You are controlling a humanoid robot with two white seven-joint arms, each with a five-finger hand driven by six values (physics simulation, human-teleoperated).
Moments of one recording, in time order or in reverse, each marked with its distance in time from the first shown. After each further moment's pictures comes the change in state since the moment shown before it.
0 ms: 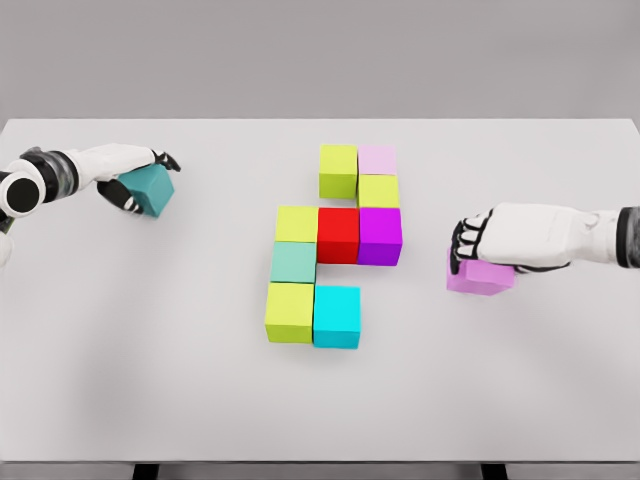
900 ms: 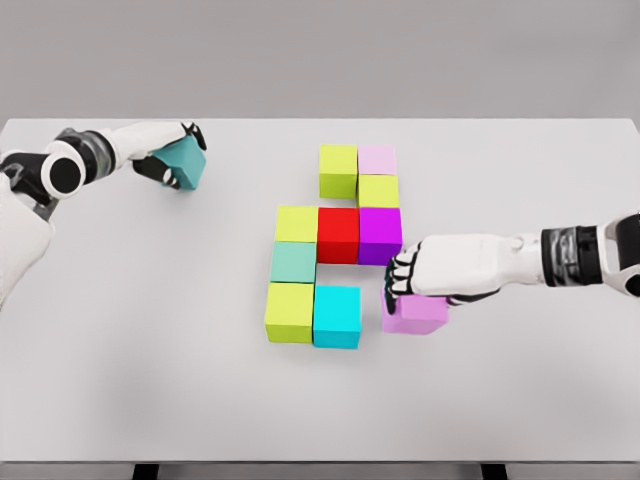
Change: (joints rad) left arm -0.025 -0.088 0.001 -0.102 0.008 0.209 -0.001; right arm -0.072 0.117 0.171 -0.003 -0.101 -0.001 0.000
